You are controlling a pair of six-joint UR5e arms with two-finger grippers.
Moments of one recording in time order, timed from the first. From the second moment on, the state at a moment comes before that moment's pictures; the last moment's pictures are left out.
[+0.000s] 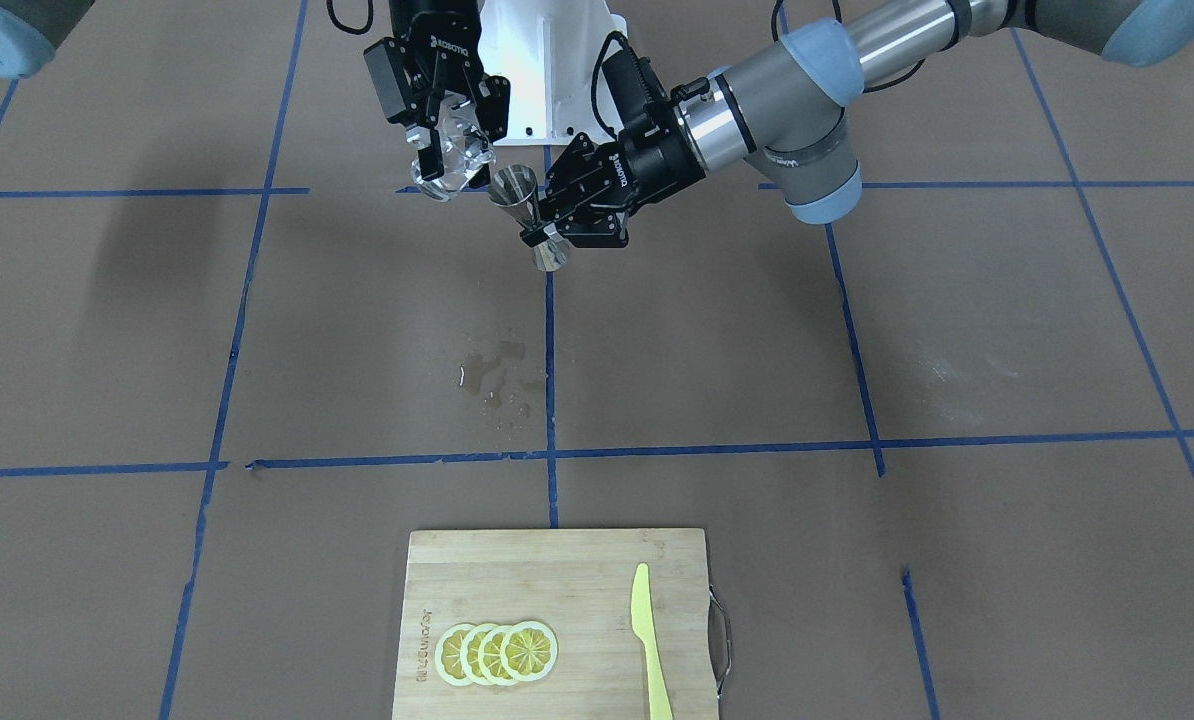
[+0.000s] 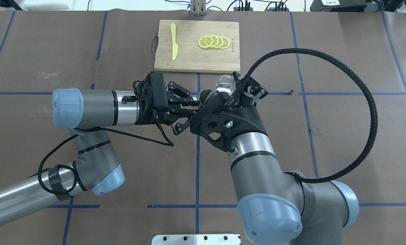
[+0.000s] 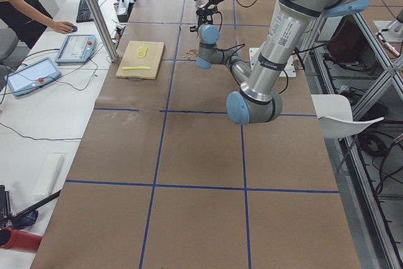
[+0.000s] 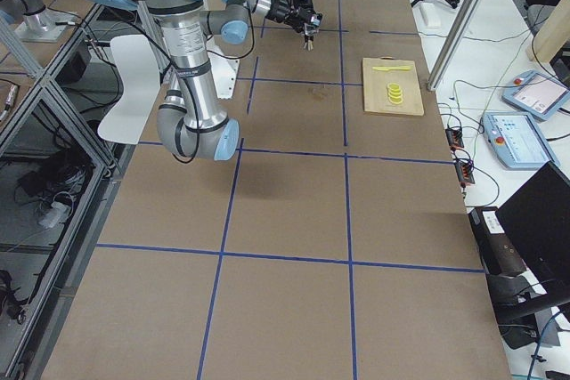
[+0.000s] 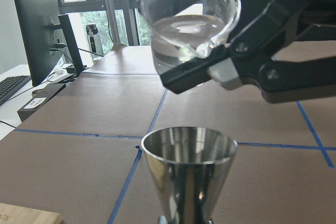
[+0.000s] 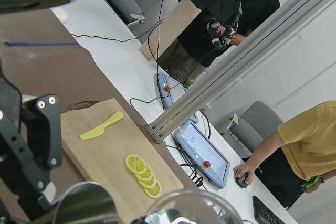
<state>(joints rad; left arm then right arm) -0.55 -2.15 -1.56 -2.90 -1.87 -0.16 0.19 -1.05 2.13 -1.50 0.58 0.32</state>
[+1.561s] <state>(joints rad) -0.55 -2.15 -1.56 -2.90 -1.87 -0.16 0.19 -0.97 2.09 -1.63 0.51 0.21</state>
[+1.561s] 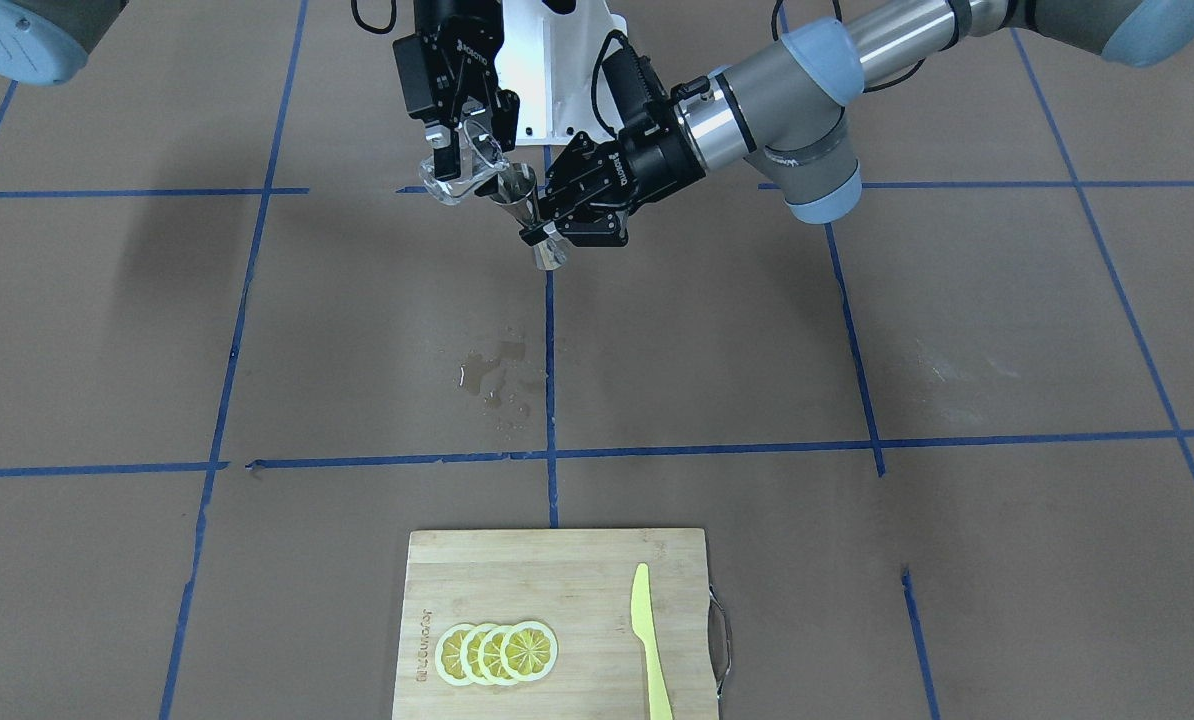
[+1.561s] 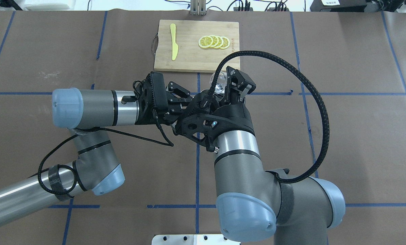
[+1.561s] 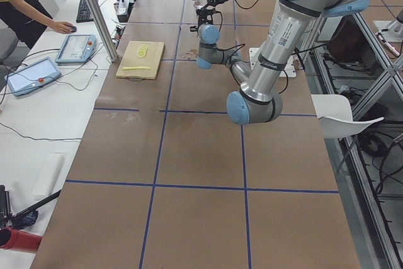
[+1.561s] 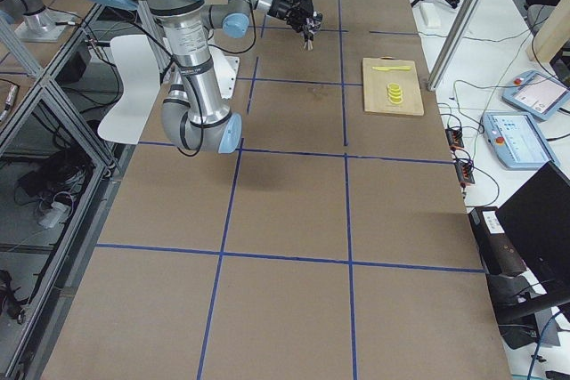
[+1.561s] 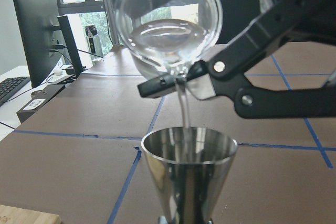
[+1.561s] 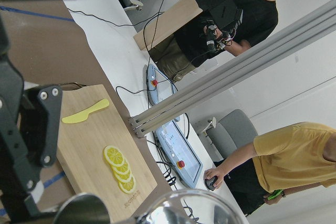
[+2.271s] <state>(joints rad) -0.55 -2.14 -1.56 -2.90 -1.87 -0.16 0.18 -0.98 2.09 -1.63 0.50 0.16</state>
